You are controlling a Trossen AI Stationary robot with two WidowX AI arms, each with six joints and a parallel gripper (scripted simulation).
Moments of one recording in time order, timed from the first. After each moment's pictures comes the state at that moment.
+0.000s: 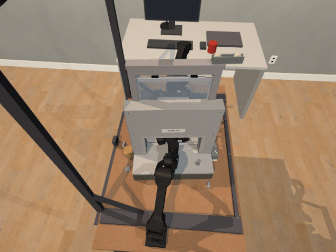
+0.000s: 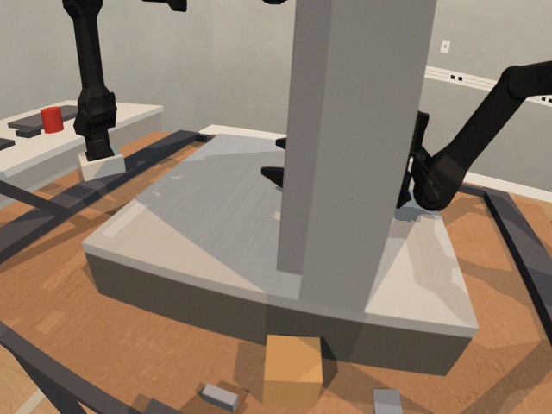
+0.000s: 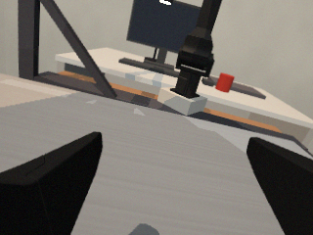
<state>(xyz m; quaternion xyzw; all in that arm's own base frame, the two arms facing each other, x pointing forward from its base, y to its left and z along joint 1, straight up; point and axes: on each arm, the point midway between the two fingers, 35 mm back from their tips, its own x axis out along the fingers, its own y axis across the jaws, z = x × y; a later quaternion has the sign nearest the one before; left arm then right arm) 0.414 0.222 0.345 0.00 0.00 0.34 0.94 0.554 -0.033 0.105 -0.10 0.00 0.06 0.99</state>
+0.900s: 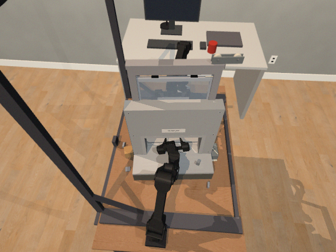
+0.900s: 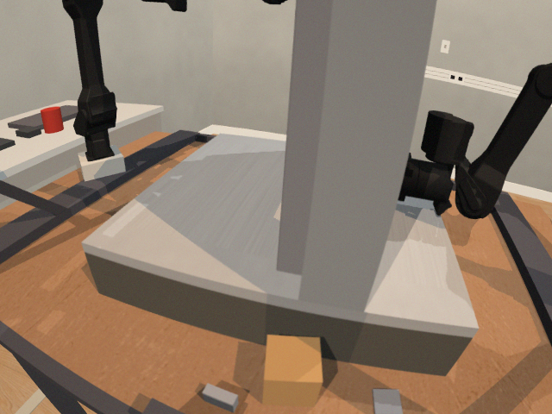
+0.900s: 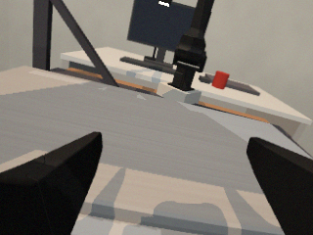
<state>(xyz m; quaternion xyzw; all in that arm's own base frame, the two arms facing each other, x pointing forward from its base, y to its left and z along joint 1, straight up) 0.414 0.222 0.345 0.00 0.00 0.34 0.94 0.488 -0.042 0.105 -0.10 0.00 0.05 0.99</state>
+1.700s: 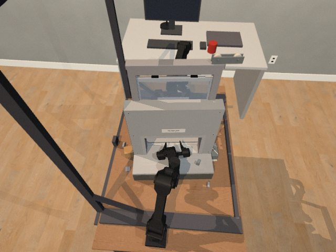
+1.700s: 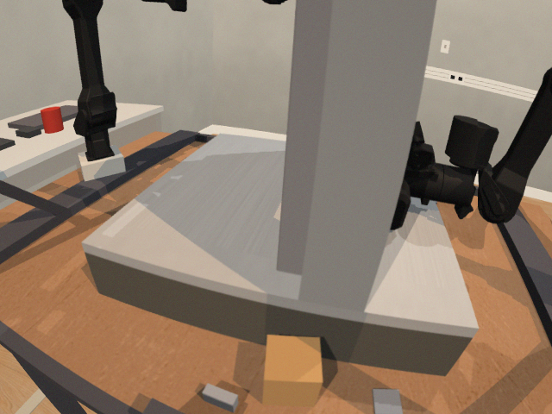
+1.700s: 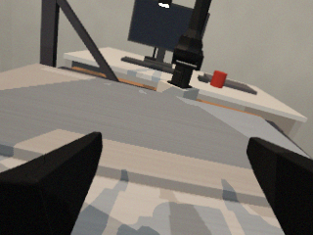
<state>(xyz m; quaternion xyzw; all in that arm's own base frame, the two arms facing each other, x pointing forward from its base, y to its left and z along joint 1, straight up) 0.414 0.222 0.345 0.00 0.00 0.34 0.94 0.451 -0.047 0.106 -0.10 0.00 0.06 0.99</state>
